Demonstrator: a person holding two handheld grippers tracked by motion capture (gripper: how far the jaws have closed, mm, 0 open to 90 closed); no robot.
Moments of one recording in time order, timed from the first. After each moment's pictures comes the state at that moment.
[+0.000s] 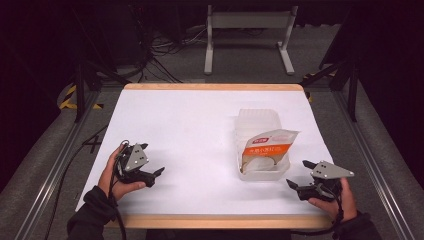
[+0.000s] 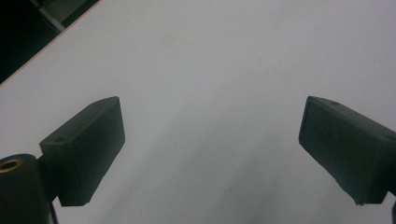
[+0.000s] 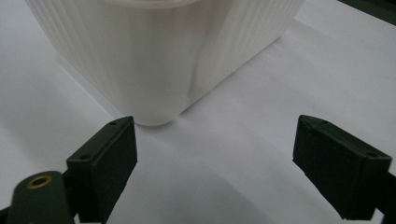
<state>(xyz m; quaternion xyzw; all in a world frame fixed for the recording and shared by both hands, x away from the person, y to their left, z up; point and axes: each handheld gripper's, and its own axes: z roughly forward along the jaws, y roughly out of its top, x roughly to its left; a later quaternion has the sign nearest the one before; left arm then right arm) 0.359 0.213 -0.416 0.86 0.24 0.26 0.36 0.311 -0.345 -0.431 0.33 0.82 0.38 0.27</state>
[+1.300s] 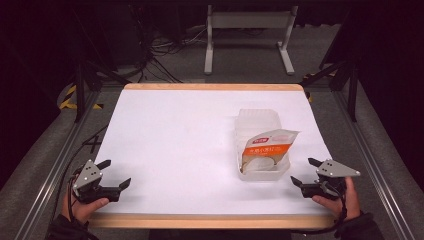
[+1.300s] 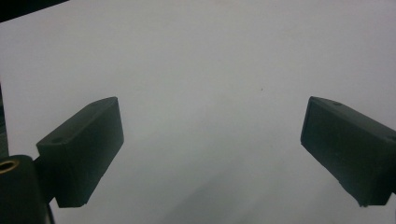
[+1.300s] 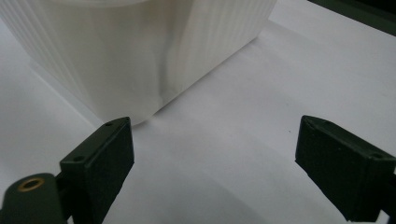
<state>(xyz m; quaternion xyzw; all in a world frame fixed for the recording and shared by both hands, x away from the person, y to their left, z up) 0.316 0.303 -0.440 0.79 0.35 0.24 0.43 0.314 -0.358 -0.431 0.35 0.80 0.39 0.28</state>
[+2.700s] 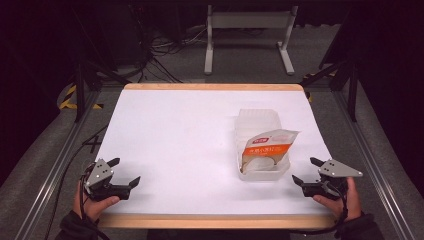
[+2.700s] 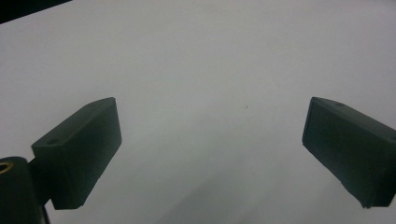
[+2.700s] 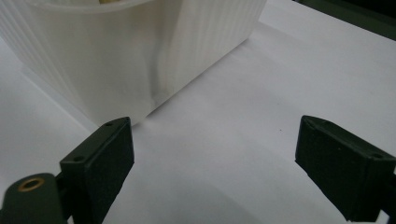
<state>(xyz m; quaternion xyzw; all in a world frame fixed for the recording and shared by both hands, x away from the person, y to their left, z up) 0.322 0.278 -0.440 0.80 0.35 0.24 0.43 0.313 -0.360 -0.430 0.36 0.79 0.39 0.29</state>
